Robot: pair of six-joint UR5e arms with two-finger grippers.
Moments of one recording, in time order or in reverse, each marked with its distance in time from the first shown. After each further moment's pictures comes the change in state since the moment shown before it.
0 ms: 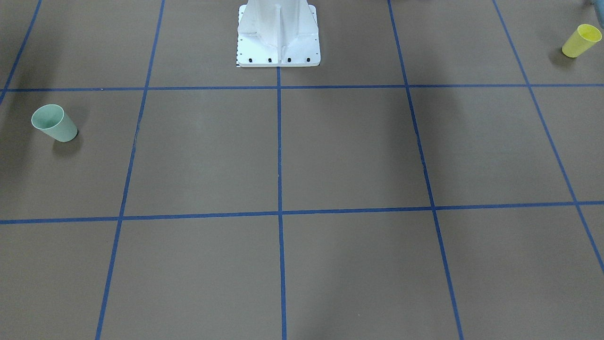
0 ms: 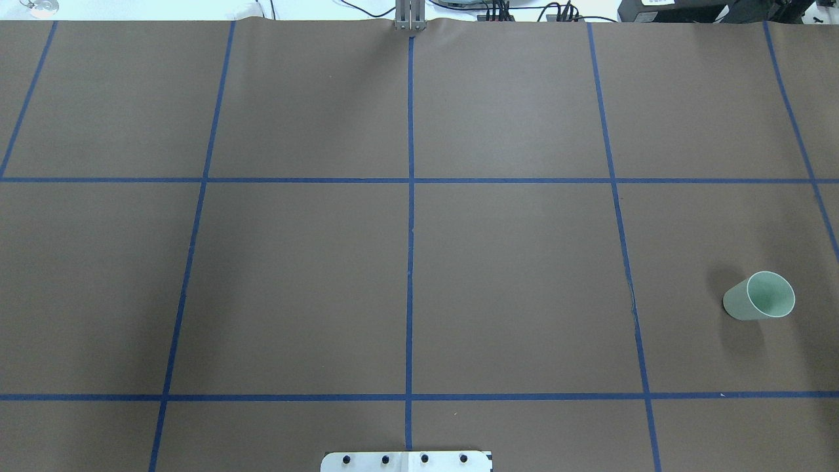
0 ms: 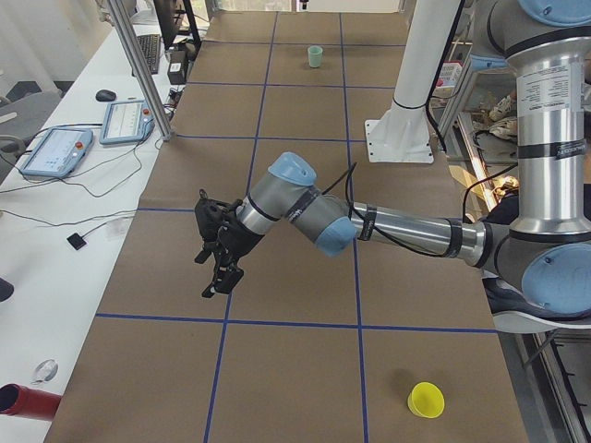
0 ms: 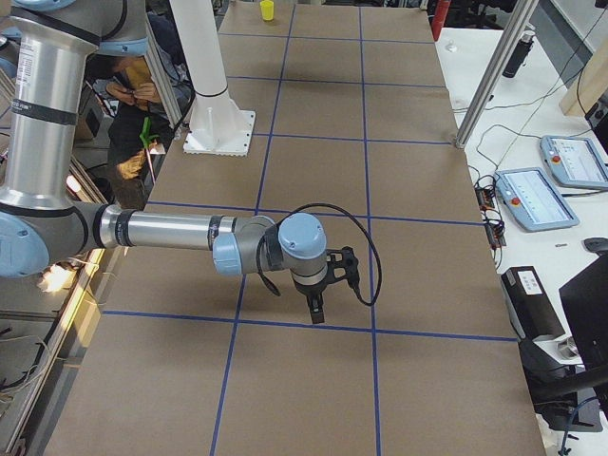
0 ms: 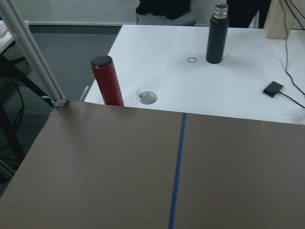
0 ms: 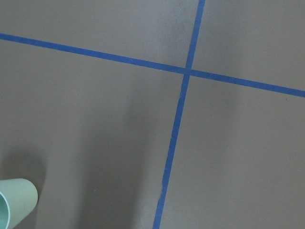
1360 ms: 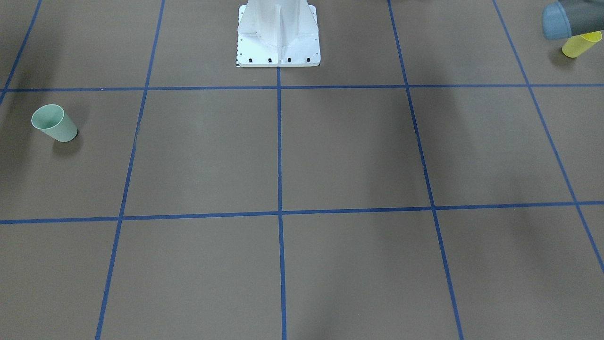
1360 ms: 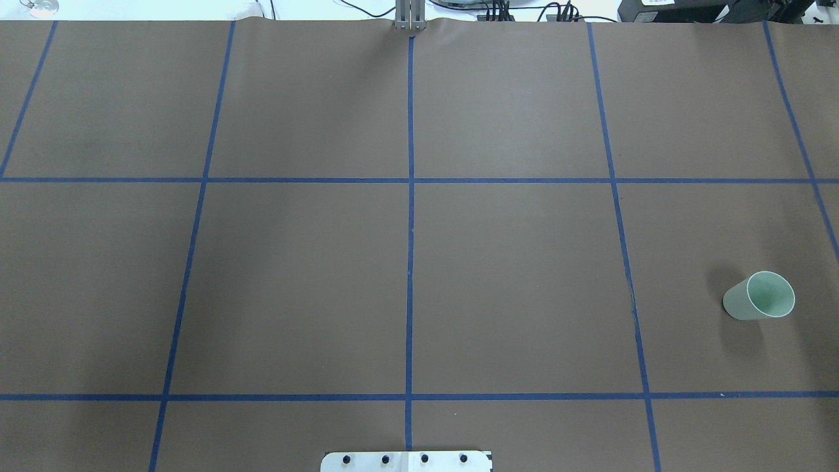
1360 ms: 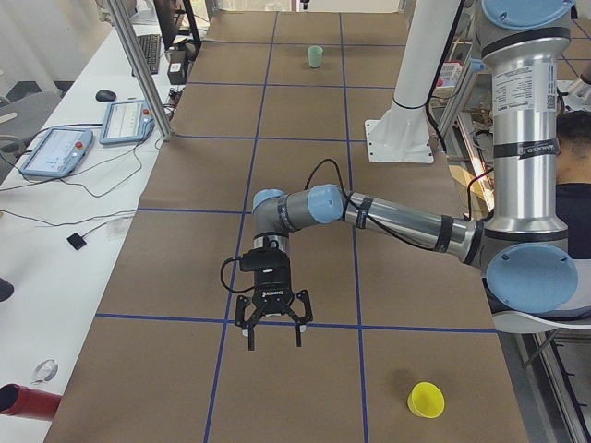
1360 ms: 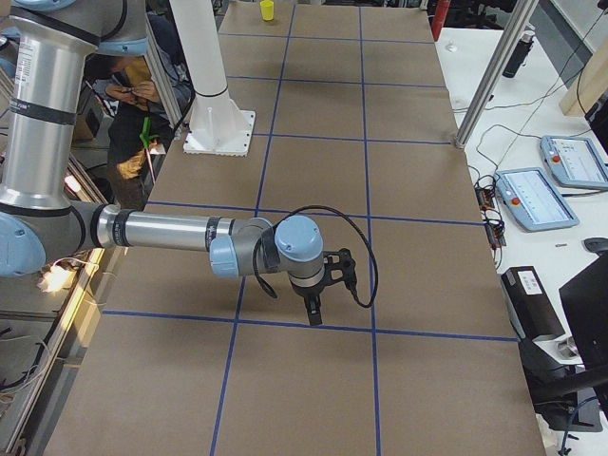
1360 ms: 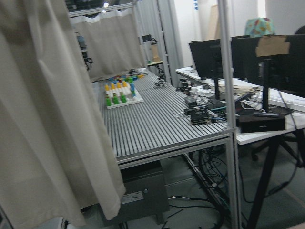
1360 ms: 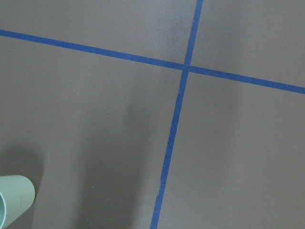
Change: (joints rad) left arm 0.275 -0.050 0.022 1.124 0.525 -1.196; right arm 0.000 -0.010 -0.003 0.016 0.001 0.000
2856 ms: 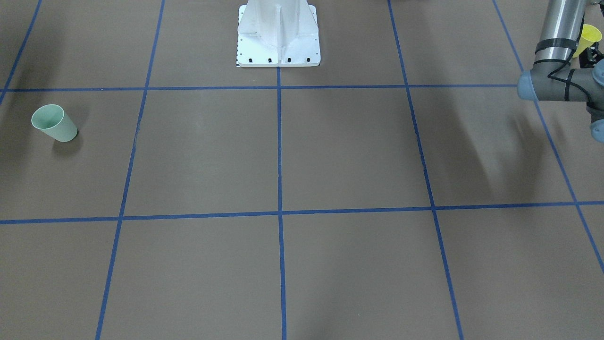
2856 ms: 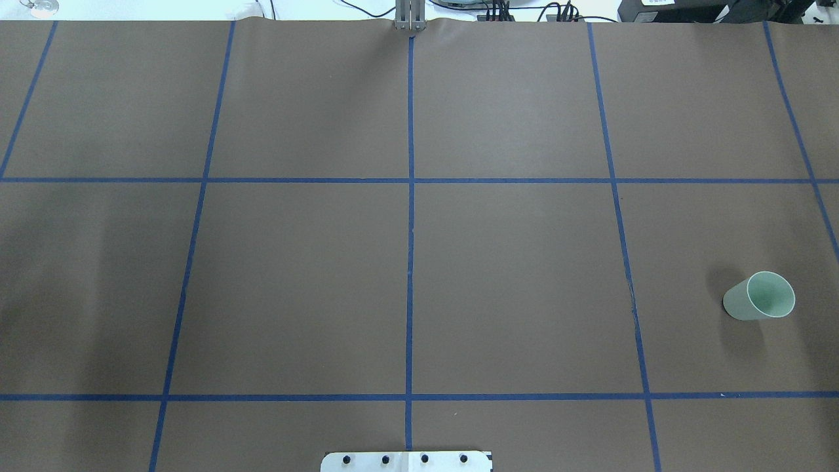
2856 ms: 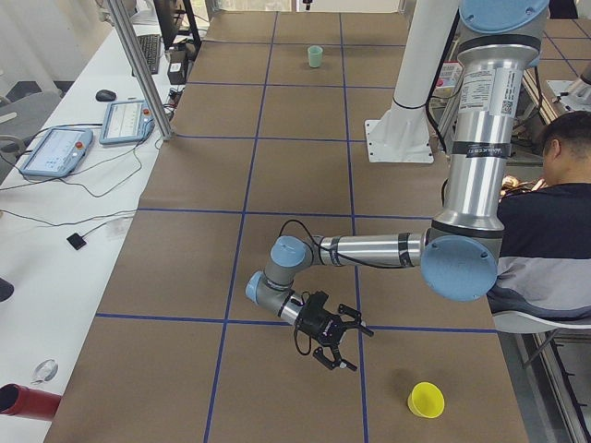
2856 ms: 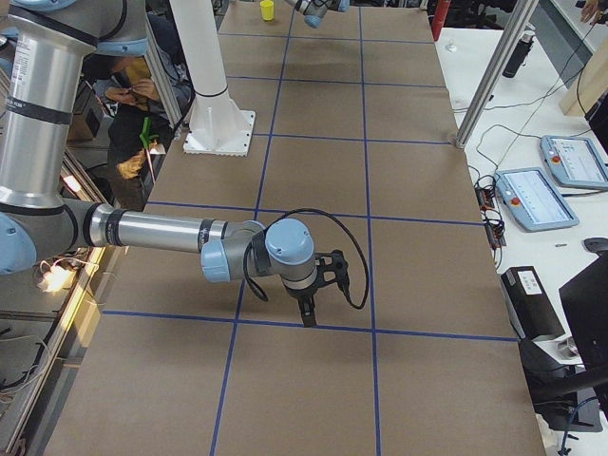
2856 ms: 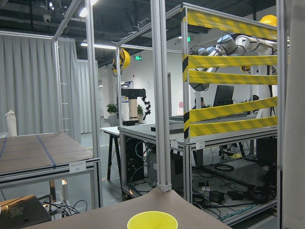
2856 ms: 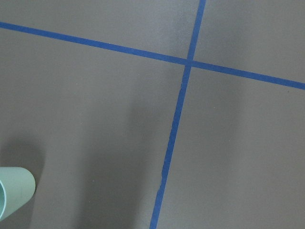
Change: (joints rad) left arm 0.148 -0.135 0.510 0.337 -0.677 -0.458; right arm 0.000 -0.037 0.007 0.046 0.007 -0.002
